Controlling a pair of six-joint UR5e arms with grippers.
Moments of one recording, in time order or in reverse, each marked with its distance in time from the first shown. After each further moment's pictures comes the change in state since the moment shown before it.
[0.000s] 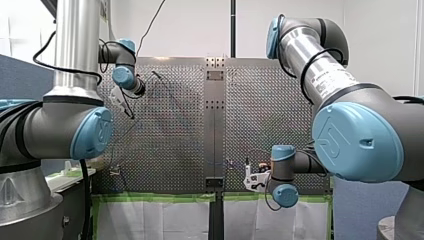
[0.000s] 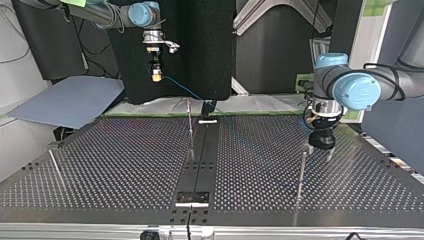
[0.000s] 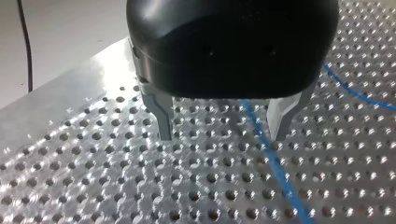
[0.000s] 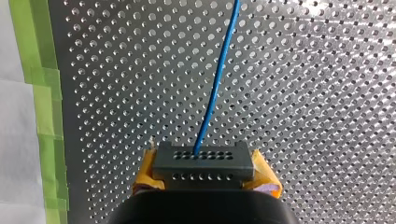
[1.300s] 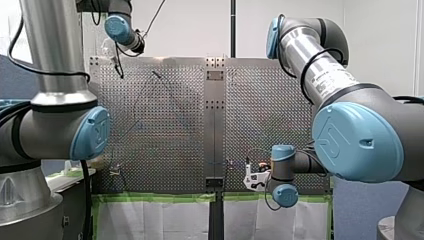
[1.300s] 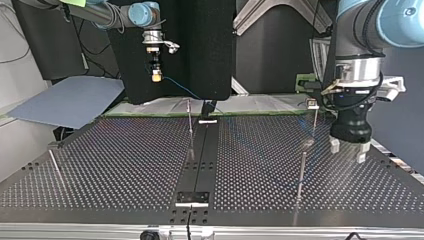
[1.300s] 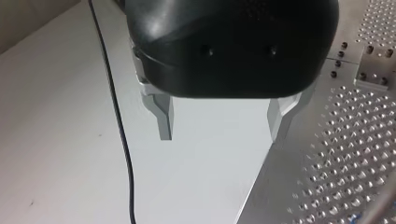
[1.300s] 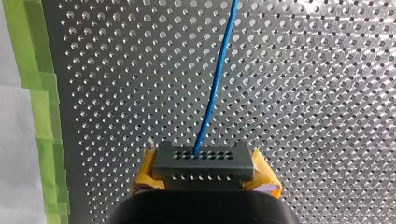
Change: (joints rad) left arm -0.072 0.346 0.071 -0.257 -0.061 0.268; right arm -0.001 0.000 0.000 -0.009 -0.001 0.025
